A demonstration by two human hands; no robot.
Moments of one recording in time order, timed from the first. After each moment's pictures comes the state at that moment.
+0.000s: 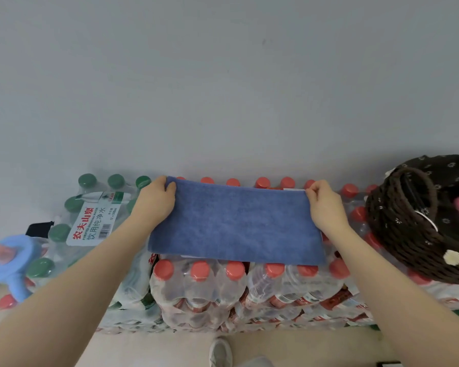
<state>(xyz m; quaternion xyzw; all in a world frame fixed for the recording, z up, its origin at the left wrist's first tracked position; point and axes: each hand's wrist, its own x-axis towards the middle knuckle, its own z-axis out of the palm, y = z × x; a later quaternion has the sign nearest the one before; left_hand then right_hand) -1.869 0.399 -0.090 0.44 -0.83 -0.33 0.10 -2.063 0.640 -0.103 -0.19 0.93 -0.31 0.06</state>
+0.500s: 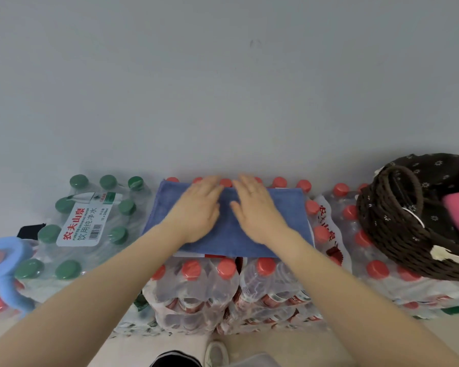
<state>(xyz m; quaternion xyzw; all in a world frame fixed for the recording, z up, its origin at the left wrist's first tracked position) -1.896 0.446 -0.109 0.09 -0.99 -0.11 0.07 -1.992 0.579 -0.097 -0.47 0.87 -0.12 0.07</state>
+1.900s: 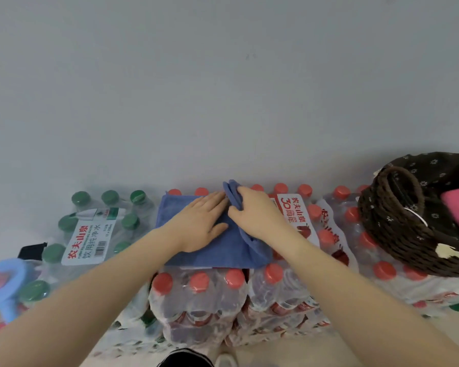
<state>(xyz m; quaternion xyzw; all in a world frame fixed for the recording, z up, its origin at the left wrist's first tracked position) -1.894 0.430 -0.105 0.01 -0.99 -0.12 -0.04 -1.975 0.566 -0.053 -0.38 0.87 -0.28 0.14</state>
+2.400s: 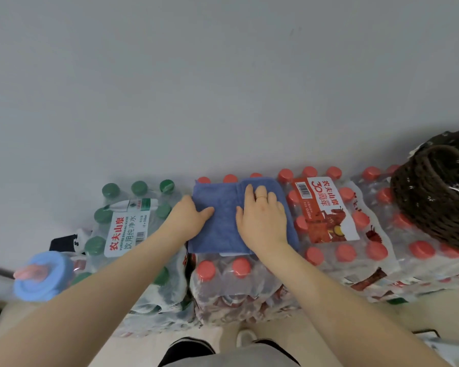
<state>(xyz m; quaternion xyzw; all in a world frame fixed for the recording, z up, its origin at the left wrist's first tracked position) -1.847 0.394 -0.094 0.39 -0.84 -0.39 -0.04 -1.917 0.522 -0.104 -0.31 0.95 -0.05 0.00</state>
